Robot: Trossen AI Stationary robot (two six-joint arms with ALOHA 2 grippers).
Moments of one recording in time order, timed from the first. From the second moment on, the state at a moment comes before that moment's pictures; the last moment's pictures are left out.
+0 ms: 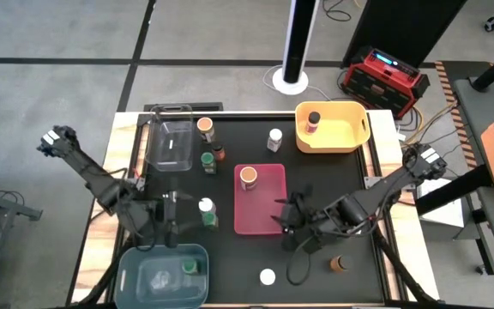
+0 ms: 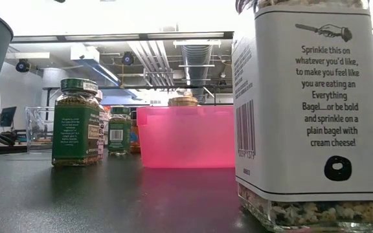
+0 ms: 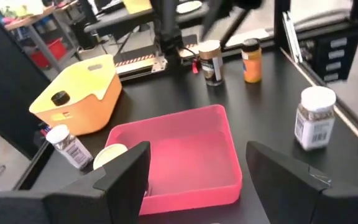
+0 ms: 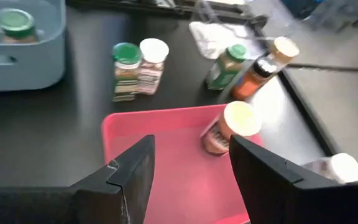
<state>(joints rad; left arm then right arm) -0.70 0.96 0.76 -0.23 -0.74 -0.08 0.54 1.60 1.45 -0.74 0.71 0.38</state>
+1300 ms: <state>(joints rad) -0.70 0.96 0.76 -0.23 -0.86 -0.08 0.74 1.97 1.45 -0.41 0.48 0.75</state>
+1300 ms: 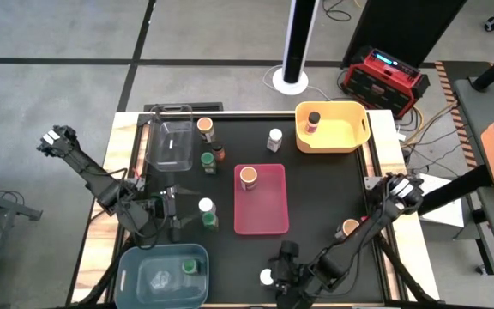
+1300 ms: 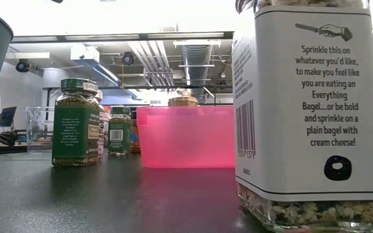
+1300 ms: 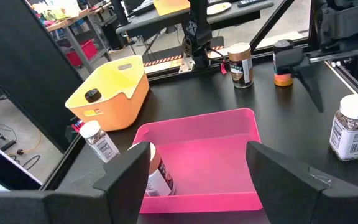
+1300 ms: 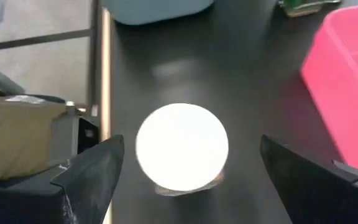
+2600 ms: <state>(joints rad) -0.70 0.96 0.76 -0.22 -0.85 -0.09 0.71 1.96 1.44 -0.39 0.42 0.55</state>
